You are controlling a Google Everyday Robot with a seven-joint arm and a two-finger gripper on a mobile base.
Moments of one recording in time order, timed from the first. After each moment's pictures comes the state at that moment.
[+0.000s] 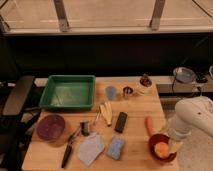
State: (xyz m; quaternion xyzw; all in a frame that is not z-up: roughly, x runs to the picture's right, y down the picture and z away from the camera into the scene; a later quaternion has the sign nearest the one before) arm 0.300 0.261 0.687 -0.37 -0.08 -0.05 0.92
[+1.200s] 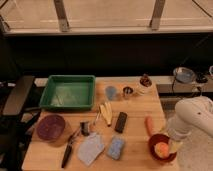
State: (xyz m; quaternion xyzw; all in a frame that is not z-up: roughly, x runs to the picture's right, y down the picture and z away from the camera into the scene) arm 0.300 0.261 0.687 -0.37 -0.08 -0.05 0.92
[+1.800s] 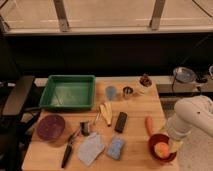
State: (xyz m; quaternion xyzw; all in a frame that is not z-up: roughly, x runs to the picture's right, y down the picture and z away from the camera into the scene) arm 0.291 0.247 0.686 -0.37 -0.09 -0.10 0.92
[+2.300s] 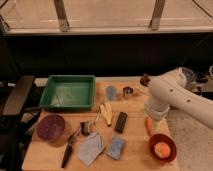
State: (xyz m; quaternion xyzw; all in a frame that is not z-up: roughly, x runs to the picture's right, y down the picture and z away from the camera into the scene) arm 0.188 0.153 0.677 -0.33 -0.12 -0.28 0.89
